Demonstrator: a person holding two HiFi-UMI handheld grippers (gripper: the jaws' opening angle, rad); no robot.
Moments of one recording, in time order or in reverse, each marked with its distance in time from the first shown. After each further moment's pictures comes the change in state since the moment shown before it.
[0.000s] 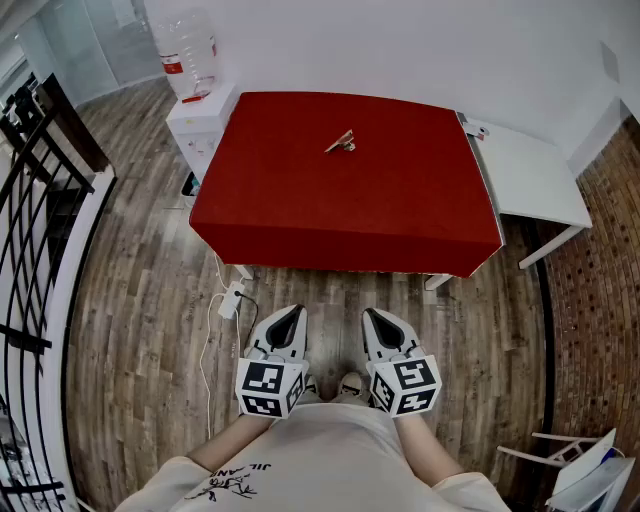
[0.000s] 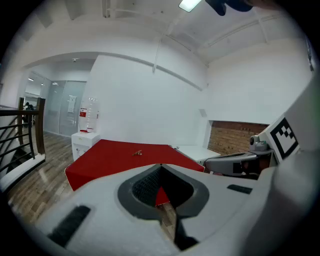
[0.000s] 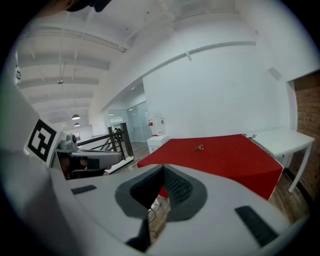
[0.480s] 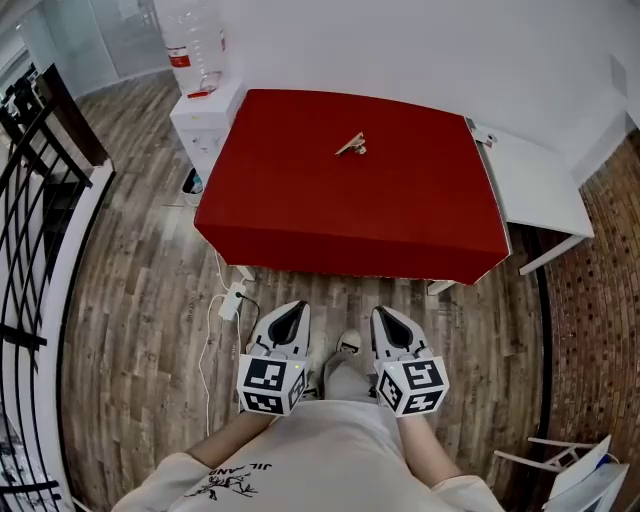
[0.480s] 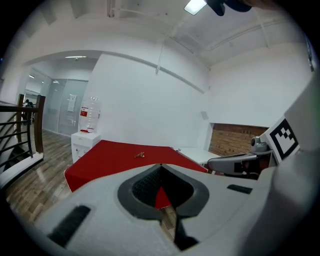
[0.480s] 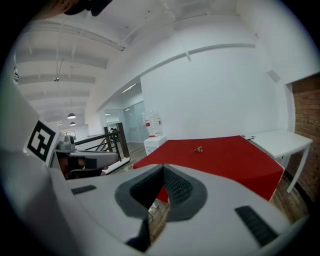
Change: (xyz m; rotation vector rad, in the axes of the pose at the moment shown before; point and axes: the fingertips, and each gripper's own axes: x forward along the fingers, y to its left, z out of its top) left arm 0.010 0.048 0.006 -0.016 -0.017 -0.007; right arm 0.038 0.010 0.009 0.002 -0.010 -0.039
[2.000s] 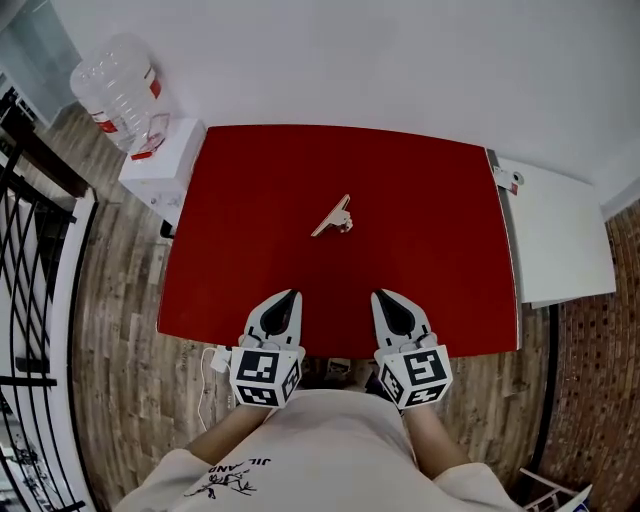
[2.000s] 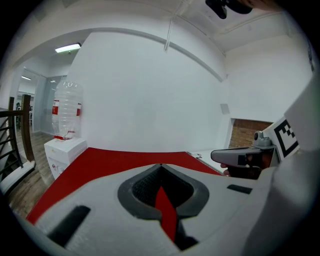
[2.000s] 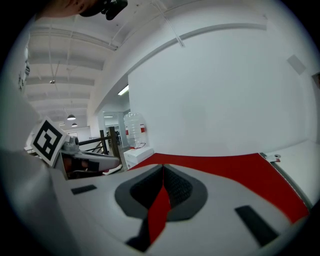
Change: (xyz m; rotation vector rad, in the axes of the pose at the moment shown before) left arm 0.396 0.131 0.130 0.008 0.059 0.045; right arm 0.333 -0.236 0.173 -0.042 -0.046 0.055
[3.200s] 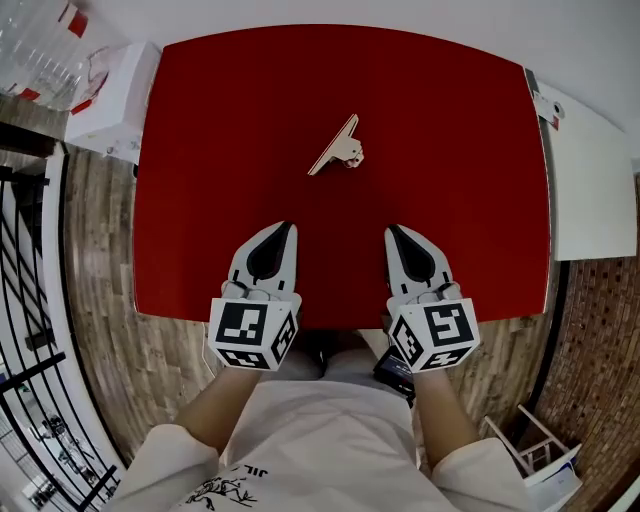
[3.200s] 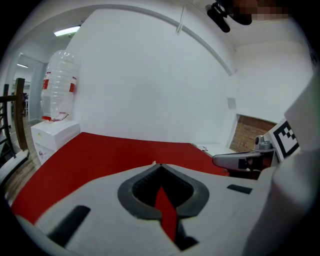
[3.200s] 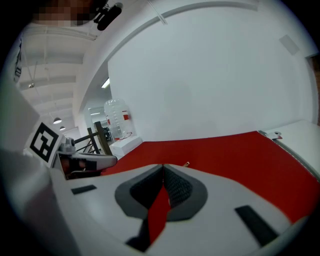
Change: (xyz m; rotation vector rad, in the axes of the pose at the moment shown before) left arm 0.115 0.067 -0.052 -0.061 0.102 -0.038; right arm 0.113 -0.054 -0.067 0.124 0.130 -0.082
